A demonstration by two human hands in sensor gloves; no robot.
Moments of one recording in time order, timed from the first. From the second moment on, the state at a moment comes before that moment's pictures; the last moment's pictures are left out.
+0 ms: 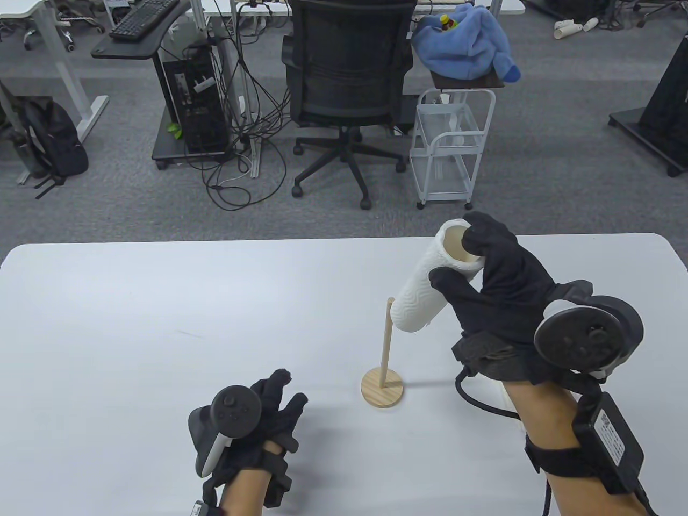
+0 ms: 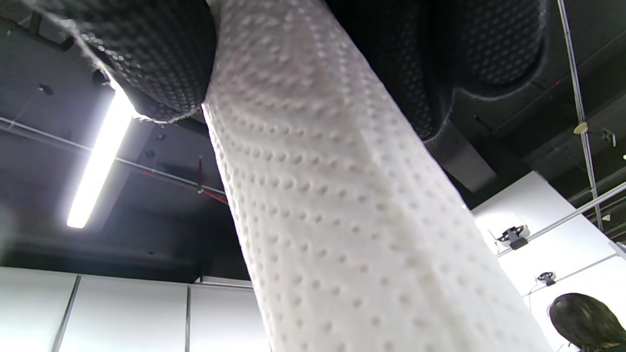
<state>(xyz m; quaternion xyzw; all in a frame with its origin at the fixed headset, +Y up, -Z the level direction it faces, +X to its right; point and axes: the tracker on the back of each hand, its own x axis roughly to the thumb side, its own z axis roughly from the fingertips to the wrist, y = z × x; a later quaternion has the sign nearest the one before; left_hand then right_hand) -0.195 -0.712 -0.317 0.02 0.00 0.32 0.95 0.161 -0.420 -0.315 0.28 -0.39 0.81 0.32</state>
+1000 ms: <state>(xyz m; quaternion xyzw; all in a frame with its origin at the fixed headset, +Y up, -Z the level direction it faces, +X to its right) -0.200 -0.712 -0.317 0.02 0.00 0.34 0.94 0.127 -0.479 -0.370 0.29 -0.36 0.83 0.31</state>
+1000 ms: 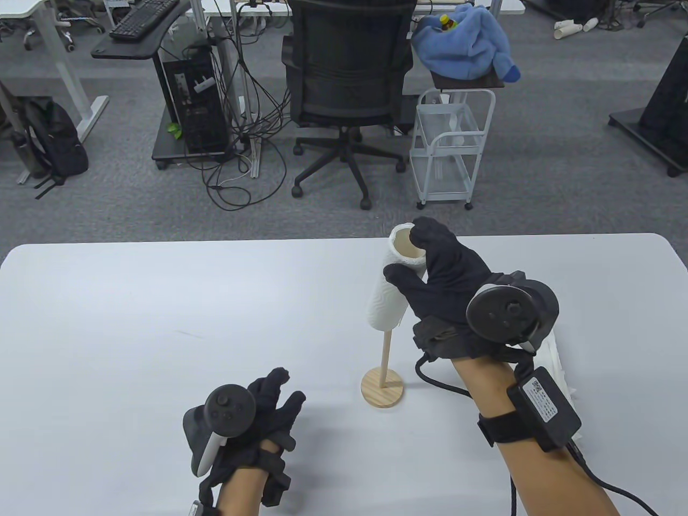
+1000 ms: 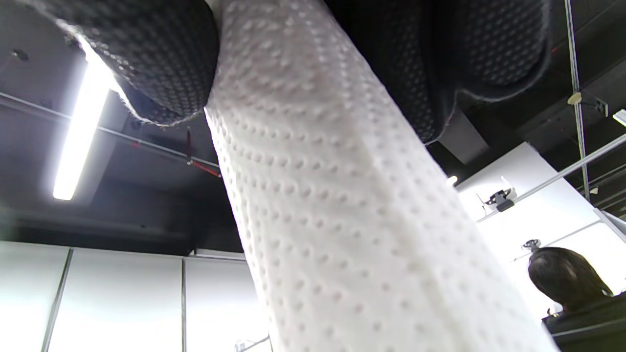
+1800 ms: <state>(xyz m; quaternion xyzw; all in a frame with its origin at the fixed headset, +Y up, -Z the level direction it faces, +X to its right) -0.201 -0.712 -0.317 0.01 0.00 0.35 0.94 0.124 -0.564 -0.391 0.27 -0.29 0.86 0.32</state>
